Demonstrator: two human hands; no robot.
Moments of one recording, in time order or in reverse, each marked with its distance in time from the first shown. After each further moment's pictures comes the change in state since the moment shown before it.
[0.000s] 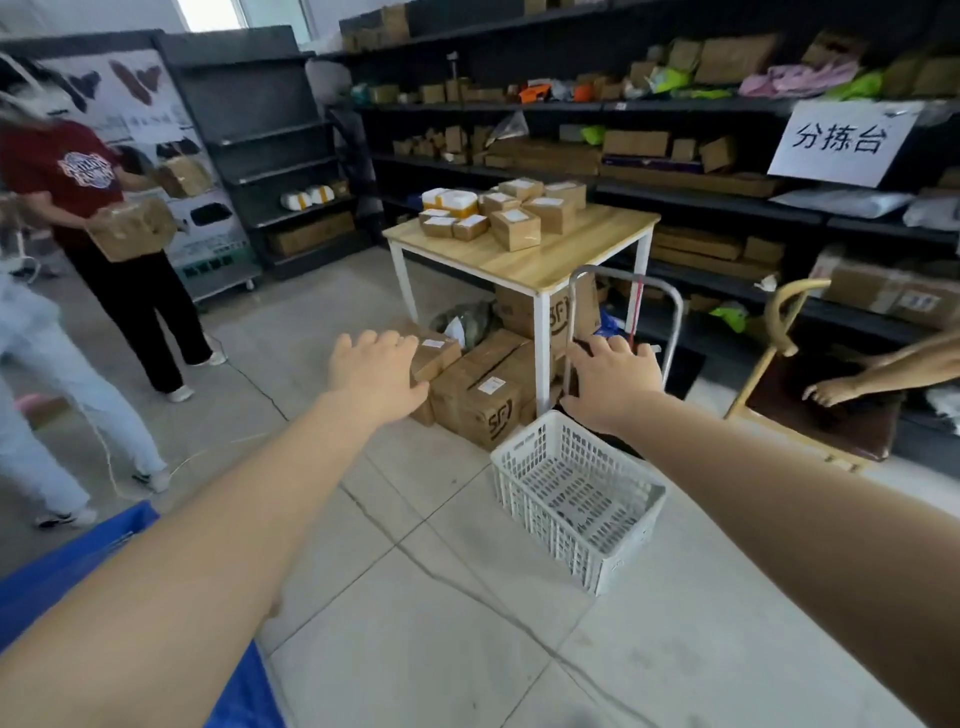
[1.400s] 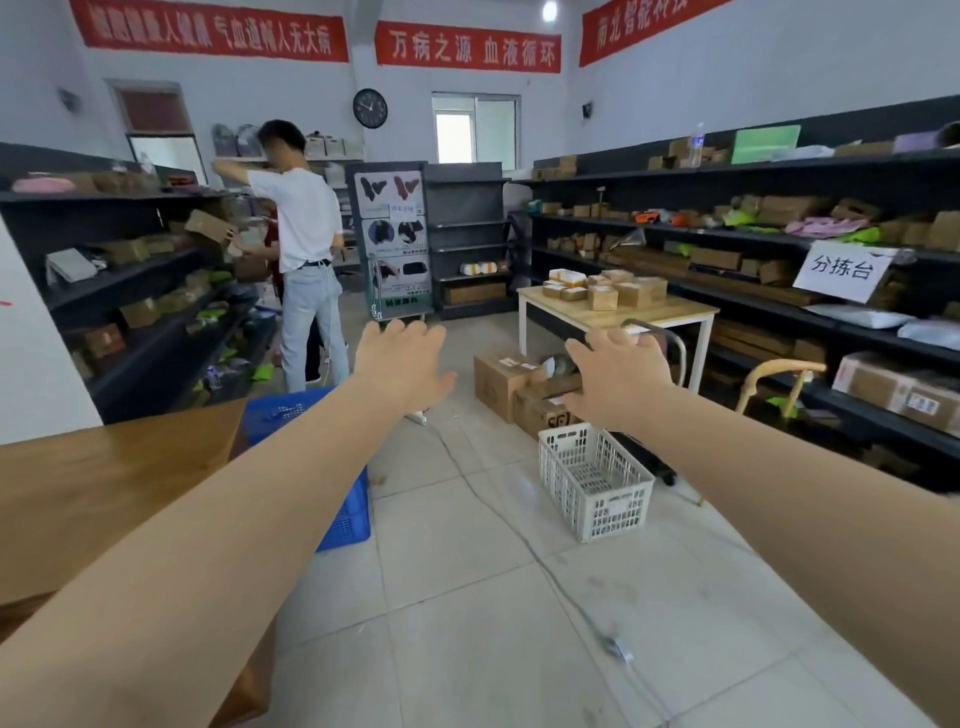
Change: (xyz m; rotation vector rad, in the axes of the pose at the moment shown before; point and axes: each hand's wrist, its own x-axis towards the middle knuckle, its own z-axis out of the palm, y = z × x) left_hand -0.726 0.280 -0.277 0.040 0.147 -0.345; right_hand -0.710 0.202 -0.114 -0.110 0.314 -0.426
